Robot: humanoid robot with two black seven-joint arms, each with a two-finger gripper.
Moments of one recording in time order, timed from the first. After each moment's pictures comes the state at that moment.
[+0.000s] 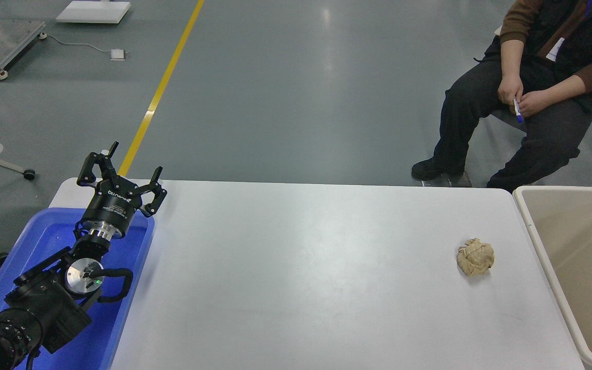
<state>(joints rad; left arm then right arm) -0.65 0.29 -0.67 -0.36 -0.17 -0.69 -0.54 0.85 -0.55 0.27 0.06 0.52 0.20 -0.07</state>
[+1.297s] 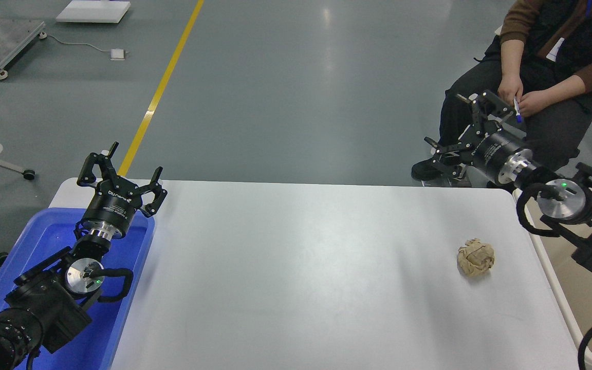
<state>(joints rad) -0.65 0.29 -0.67 -0.36 -0.17 -0.69 -0.54 0.95 -0.48 0.31 0.84 0.41 0.22 0.16</state>
